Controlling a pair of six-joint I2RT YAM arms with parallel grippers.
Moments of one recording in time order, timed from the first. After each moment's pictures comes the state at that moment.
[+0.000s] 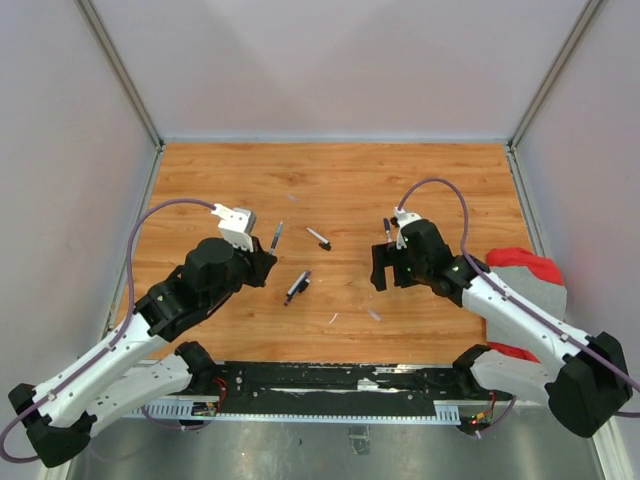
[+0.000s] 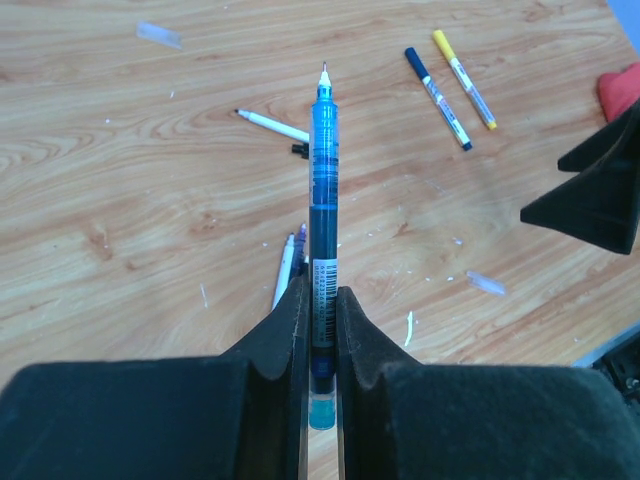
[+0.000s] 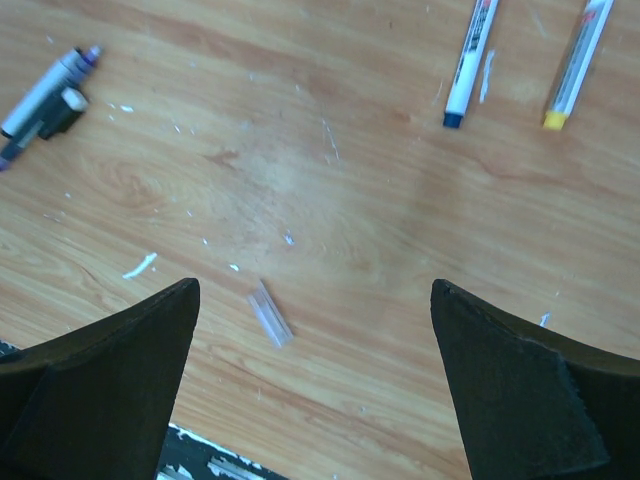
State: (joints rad) left arm -0.78 0.70 0.76 -0.44 -0.24 -0.39; right arm 0.61 1.05 0.73 -0.46 0.04 0.32
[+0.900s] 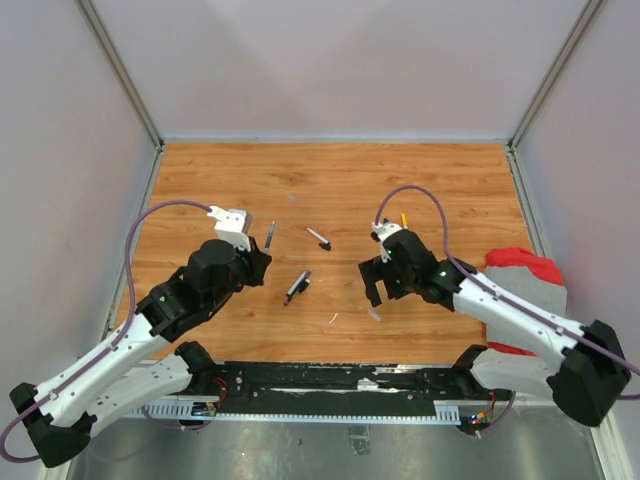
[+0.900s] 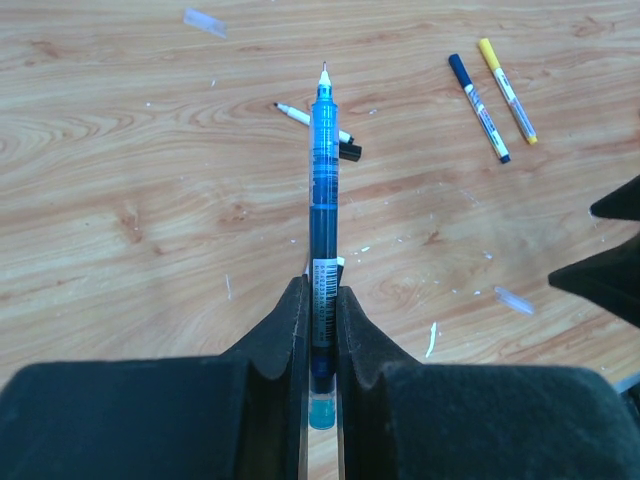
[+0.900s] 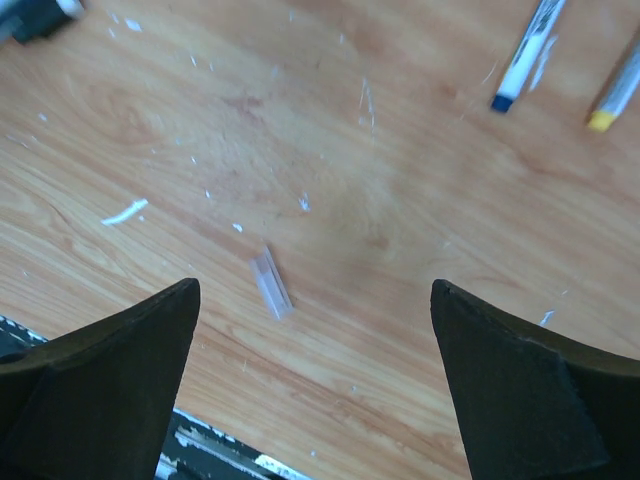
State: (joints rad) left arm -0.78 0.70 0.74 -0.46 -0.34 -0.43; right arm 0.76 1.17 0.77 -0.57 0.09 0.25
